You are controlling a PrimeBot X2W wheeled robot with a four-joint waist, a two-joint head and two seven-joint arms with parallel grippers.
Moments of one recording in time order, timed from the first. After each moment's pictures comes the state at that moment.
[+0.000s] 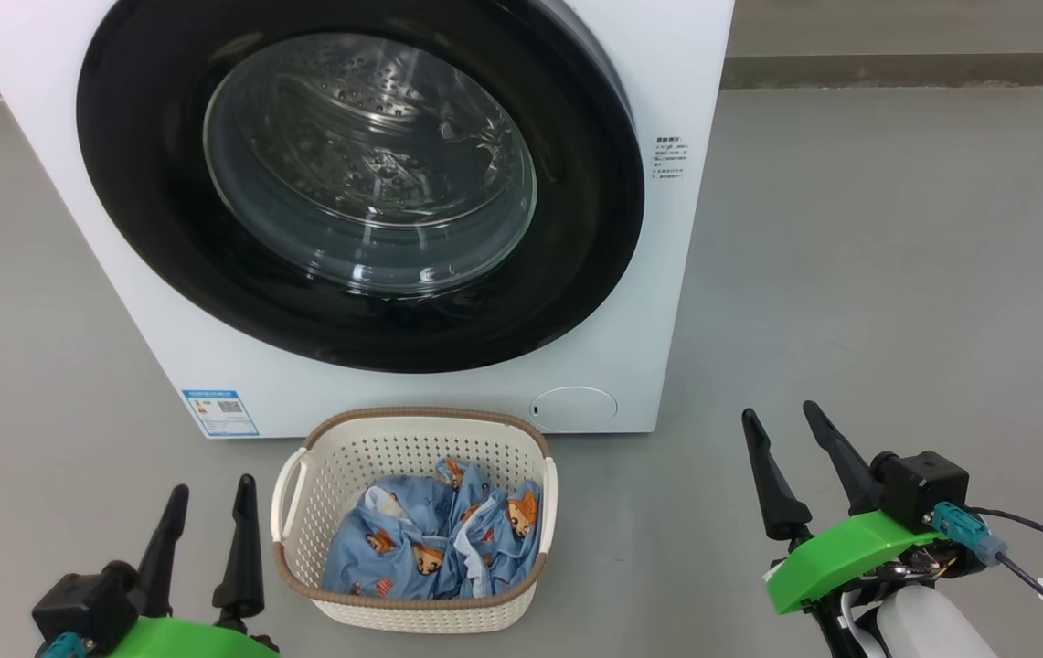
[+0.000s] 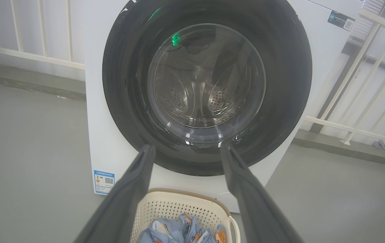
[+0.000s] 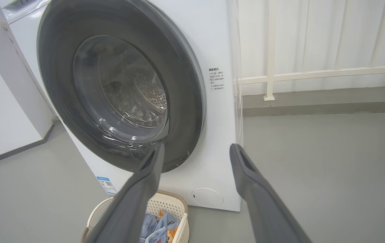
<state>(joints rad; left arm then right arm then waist) -0.12 0.14 -0.10 0.36 -0.46 -0.12 -0.25 -0.22 -0.05 0.16 0.46 0.32 0.12 -0.25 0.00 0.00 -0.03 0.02</state>
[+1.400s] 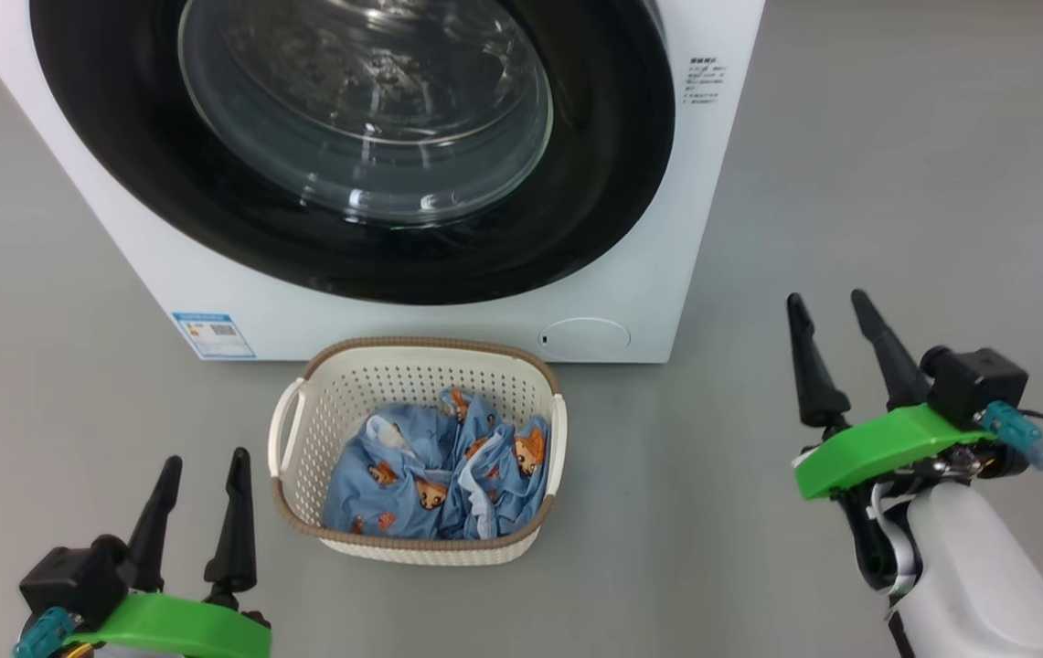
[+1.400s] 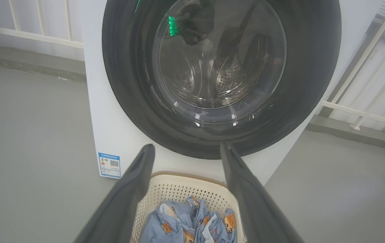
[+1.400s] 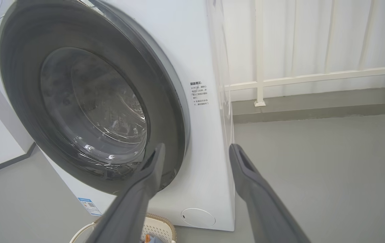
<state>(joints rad) -0.17 0.17 -0.12 0.36 -0.48 -0.13 -0.25 -0.38 -0.05 0.07 0.49 0.31 0.12 -0.25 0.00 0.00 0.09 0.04</state>
